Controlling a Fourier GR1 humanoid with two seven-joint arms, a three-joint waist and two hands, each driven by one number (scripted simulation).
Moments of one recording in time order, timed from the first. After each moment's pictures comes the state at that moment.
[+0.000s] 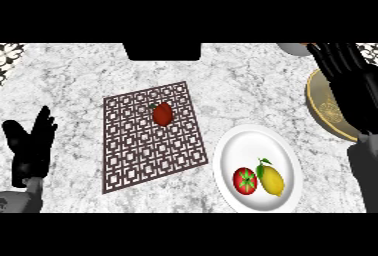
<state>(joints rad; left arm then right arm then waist) -0.09 0.48 -0.12 -1.36 0.29 0.45 0.18 -0.40 -0.37 -0.03 -1.63 -0.33 0.09 0.09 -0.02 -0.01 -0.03</state>
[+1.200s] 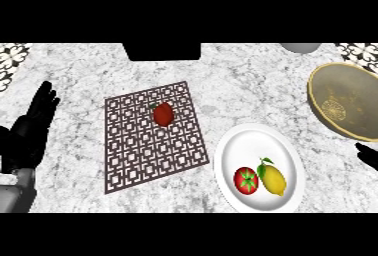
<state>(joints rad) -0.13 0.50 -0.10 -1.49 0.25 0.29 0.05 0.40 -0.62 -0.10 -2.04 0.29 0.07 -0.27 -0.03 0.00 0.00</state>
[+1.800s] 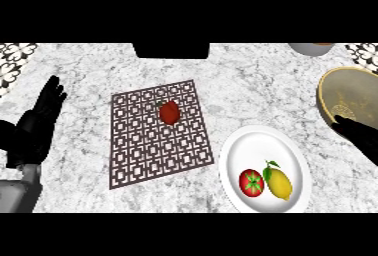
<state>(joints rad) -0.16 0.47 -0.09 -1.52 0.21 0.26 0.09 0.14 -0.72 -0.01 -2.18 0.37 0.32 0.18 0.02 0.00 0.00</state>
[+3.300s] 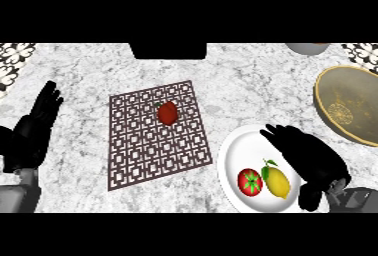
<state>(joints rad) -0.13 0.40 0.01 -1.51 0.13 0.17 0.08 -0.20 -0.56 0.44 -1.78 0.76 0.58 0.38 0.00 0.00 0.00</state>
